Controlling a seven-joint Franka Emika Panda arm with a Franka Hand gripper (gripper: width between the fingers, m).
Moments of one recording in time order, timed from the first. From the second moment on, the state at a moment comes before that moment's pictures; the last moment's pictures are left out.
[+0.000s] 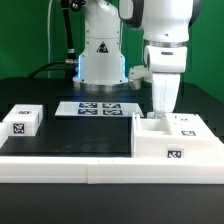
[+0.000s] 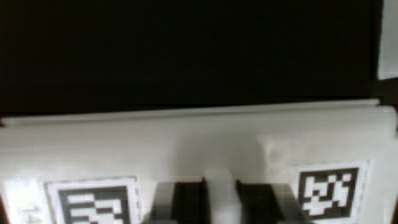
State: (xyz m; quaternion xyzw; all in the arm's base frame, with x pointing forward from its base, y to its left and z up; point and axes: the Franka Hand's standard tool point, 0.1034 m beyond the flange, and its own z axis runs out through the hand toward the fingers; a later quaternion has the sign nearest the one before) arm 0.412 0.103 0.015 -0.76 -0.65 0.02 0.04
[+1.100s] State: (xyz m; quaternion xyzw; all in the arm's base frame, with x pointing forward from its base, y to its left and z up) arm 0.412 0.083 0.053 -0.76 -0.65 0.03 0.02
